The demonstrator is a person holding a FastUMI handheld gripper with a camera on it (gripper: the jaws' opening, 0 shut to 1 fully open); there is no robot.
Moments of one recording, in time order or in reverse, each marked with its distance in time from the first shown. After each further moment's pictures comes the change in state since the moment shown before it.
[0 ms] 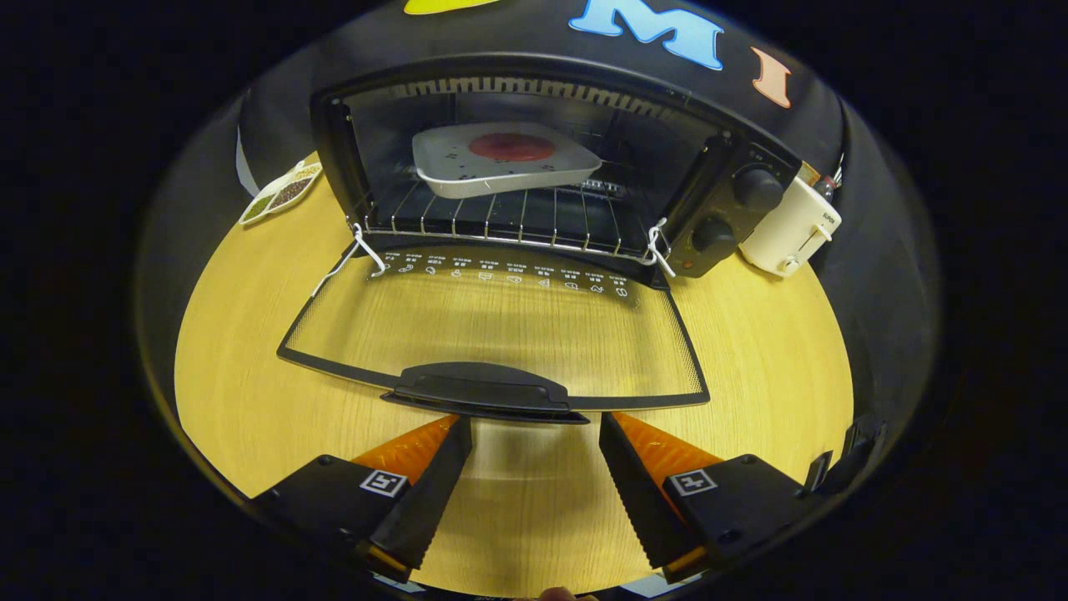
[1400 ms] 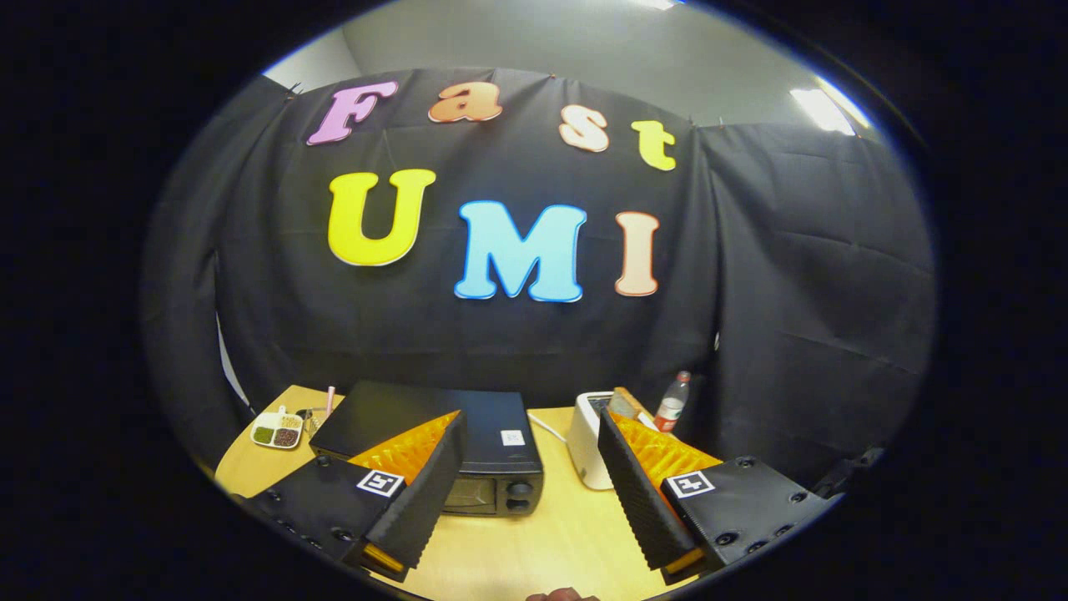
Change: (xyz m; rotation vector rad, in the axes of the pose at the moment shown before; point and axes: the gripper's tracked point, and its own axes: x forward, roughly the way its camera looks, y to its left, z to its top) arm -0.285 -0.182 0.145 0.184 -0.840 -0.216
